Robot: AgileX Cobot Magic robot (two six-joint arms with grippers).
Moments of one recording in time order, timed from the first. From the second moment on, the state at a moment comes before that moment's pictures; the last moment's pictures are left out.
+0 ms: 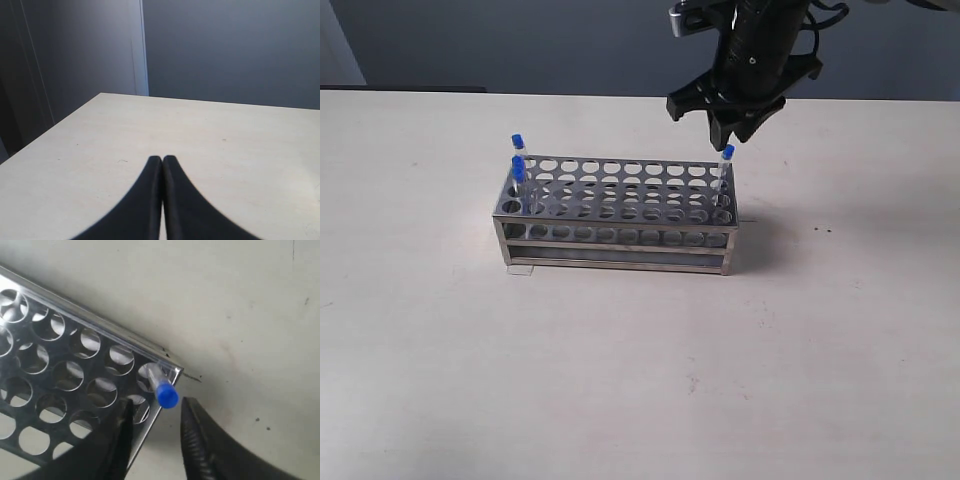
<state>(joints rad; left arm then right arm) 0.11 0.00 0.00 0.08 0.18 -0.07 0.55 2.12 -1.90 -0.02 1.22 -0.03</state>
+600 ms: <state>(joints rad) 0.11 0.00 0.00 0.08 0.18 -0.07 0.55 2.20 -1.89 -0.01 1.21 -0.03</state>
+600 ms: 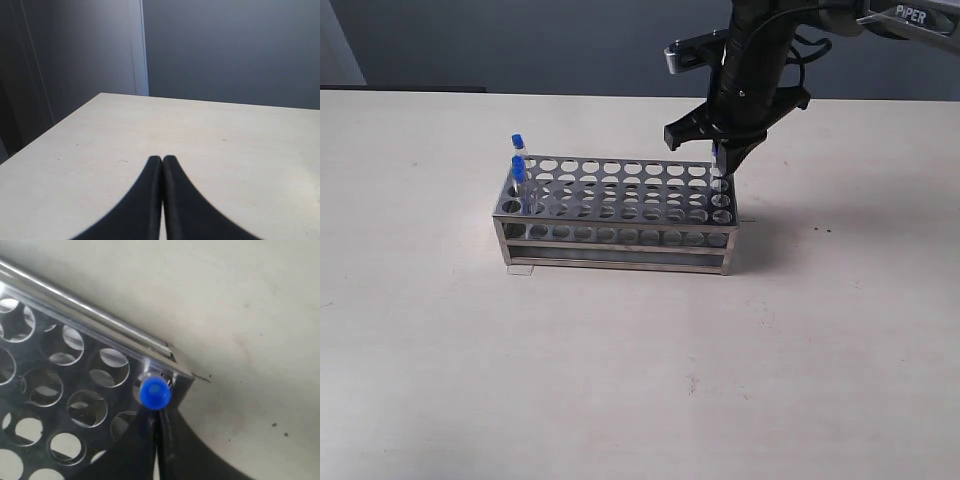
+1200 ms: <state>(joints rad) 0.11 0.00 0.00 0.08 0.18 -0.07 0.55 2.16 -1.89 0.02 1.20 -0.13</state>
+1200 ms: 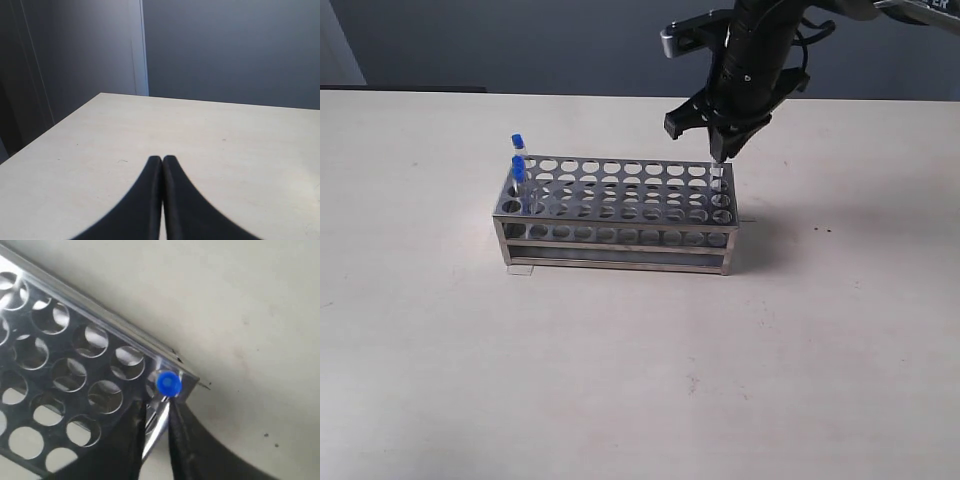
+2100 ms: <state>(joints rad) 0.11 0.00 0.00 0.08 0.18 -0.07 0.55 2.16 -1.89 0.02 1.16 -0.15</state>
